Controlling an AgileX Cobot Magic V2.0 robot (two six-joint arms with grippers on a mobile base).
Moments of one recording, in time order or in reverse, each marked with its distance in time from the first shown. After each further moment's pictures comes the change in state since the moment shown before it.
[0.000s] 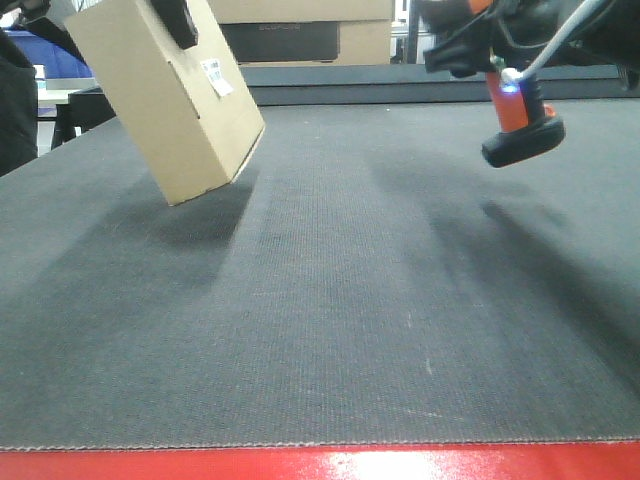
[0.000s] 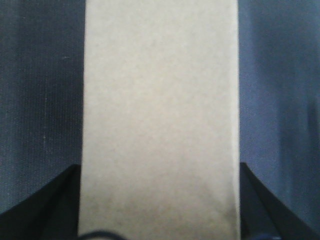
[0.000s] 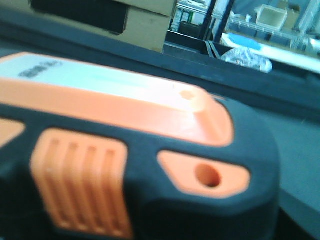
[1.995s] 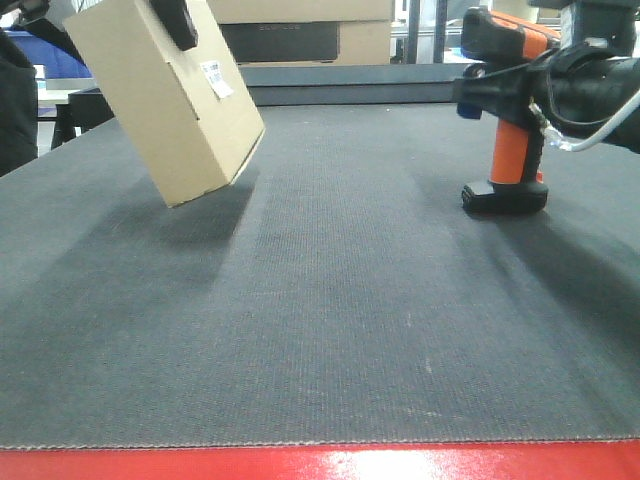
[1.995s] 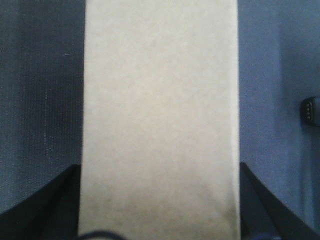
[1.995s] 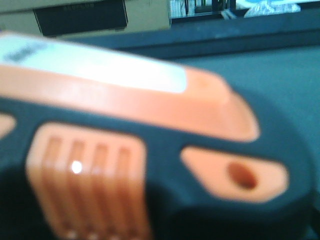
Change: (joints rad) left arm -0.001 0.002 0.000 0.000 0.006 0.000; right arm -0.074 0.037 0.194 -0.282 -0.148 0.561
